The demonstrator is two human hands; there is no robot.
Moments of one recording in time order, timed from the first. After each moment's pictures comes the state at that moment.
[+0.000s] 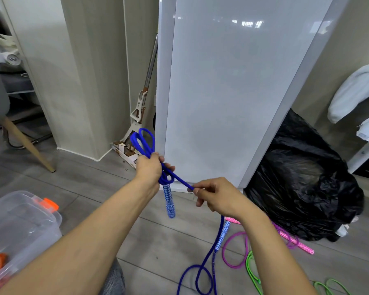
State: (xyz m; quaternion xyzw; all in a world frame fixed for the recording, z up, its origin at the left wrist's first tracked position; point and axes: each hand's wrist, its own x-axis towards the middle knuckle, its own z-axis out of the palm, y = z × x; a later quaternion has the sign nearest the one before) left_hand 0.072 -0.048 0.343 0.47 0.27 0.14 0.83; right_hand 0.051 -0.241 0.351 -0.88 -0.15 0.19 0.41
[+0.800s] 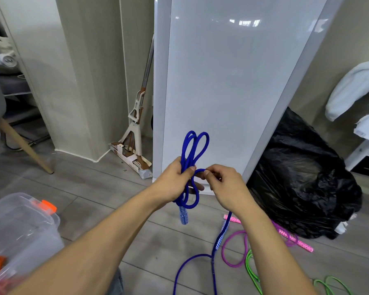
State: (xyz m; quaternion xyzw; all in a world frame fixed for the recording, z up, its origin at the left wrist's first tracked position) left_hand 0.036 -0.082 0.355 0.73 0.01 -0.06 0.68; right_hand 0.053 -0.245 0.360 -0.90 -0.12 -0.01 0.41
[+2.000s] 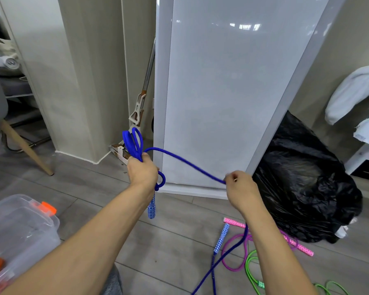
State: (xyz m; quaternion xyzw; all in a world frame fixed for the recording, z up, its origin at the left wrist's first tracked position) left_hand 0.075 -0.041 0.335 0.59 0.34 0.22 0.70; right_hand 0.065 -0.264 0.357 -0.94 0.06 -0.03 0.33
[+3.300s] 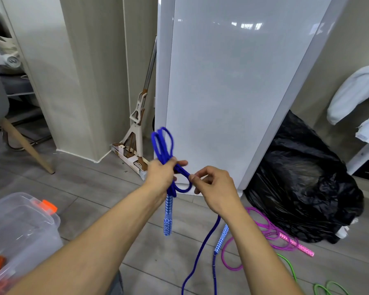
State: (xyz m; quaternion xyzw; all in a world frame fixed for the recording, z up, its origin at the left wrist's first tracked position) left_hand 0.057 -0.073 0.347 0.59 0.20 0.08 0.78; right_hand 0.041 -0.219 0.360 -0.87 -0.08 0.01 0.48
